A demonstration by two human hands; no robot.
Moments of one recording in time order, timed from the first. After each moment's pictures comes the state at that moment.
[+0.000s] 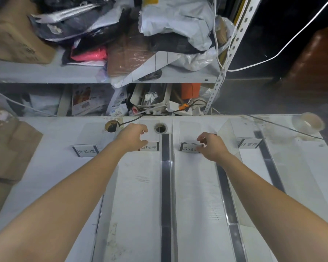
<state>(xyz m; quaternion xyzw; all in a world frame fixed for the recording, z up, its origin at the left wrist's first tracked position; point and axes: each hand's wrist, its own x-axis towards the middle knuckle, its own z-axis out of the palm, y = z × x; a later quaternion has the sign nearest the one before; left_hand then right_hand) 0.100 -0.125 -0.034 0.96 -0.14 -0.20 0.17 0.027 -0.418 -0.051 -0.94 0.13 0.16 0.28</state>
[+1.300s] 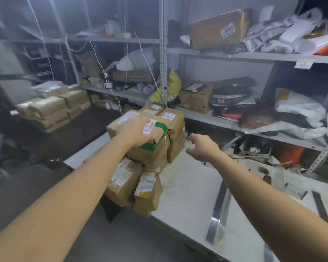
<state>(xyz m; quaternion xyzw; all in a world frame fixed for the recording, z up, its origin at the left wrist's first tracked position) -0.272 0.297 0.244 0.99 0.11 0.09 0.05 -0.193 0.059 0.194 -0.95 -0.25 0.02 0.20</state>
